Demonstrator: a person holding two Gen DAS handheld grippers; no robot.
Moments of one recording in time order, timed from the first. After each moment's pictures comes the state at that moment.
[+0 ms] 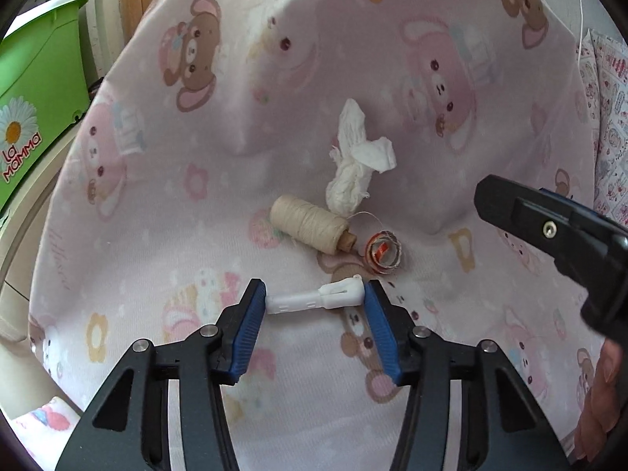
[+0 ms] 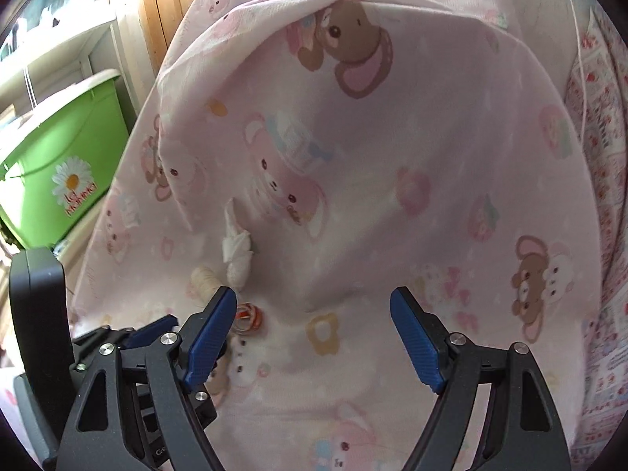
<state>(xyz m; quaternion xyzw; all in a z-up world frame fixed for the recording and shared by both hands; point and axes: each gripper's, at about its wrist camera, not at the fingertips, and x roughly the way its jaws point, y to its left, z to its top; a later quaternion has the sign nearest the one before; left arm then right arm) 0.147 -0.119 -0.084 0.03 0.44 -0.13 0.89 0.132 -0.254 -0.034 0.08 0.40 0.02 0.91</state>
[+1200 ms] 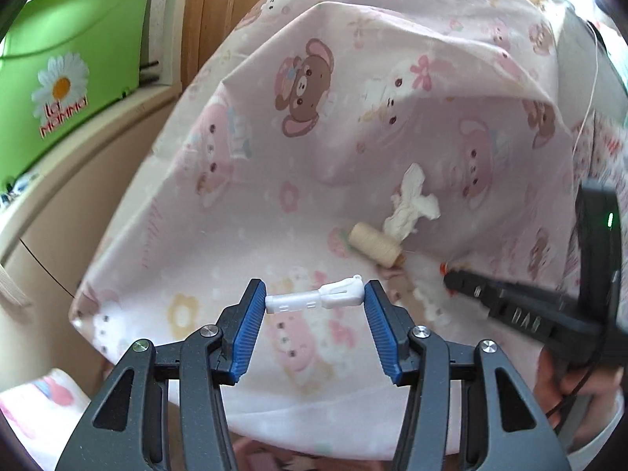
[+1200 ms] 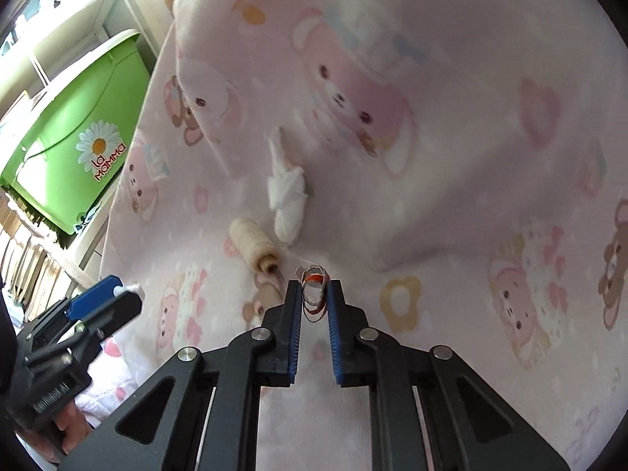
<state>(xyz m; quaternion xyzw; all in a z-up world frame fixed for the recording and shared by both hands) 0.125 -0.032 -0.037 -0.07 0.42 -0.13 0.90 0.155 -0.229 -0.072 0.08 0.49 0.08 0.86</state>
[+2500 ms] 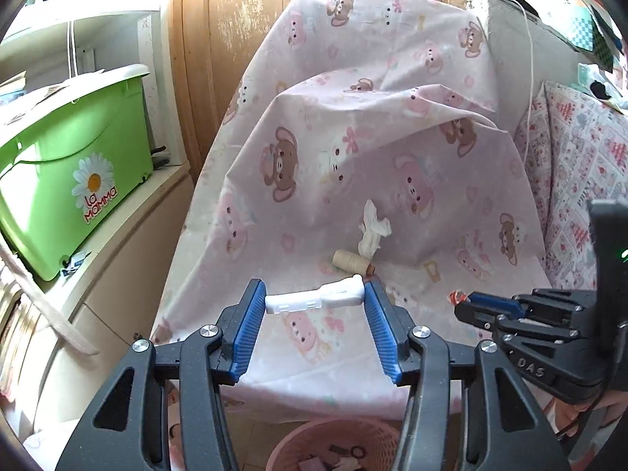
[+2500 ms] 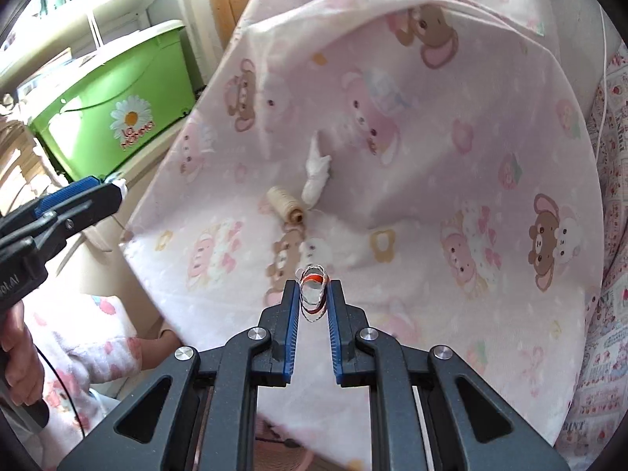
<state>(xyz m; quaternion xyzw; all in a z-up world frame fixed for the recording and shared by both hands) 0.043 -0.039 0.040 0.05 0.34 -0.12 0.93 0.051 -0.212 -0.008 0.03 0.44 0.10 0.89</state>
